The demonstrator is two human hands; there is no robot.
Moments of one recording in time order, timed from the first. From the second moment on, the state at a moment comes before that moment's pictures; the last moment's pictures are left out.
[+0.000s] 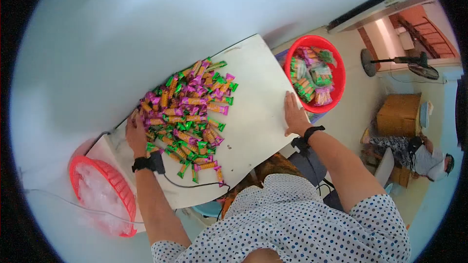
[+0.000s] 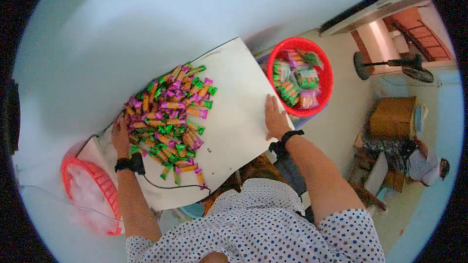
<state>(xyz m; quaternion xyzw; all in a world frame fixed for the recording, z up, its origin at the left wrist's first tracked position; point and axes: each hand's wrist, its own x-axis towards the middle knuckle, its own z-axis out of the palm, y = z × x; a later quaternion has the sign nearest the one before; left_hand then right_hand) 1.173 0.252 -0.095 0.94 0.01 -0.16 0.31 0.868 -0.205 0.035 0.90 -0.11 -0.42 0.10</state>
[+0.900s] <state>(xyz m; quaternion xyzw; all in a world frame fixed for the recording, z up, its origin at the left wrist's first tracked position) 1.123 0.180 -0.095 0.93 -0.03 -0.18 0.32 0.867 -0.177 0.011 0.90 -0.10 -0.41 0.10</state>
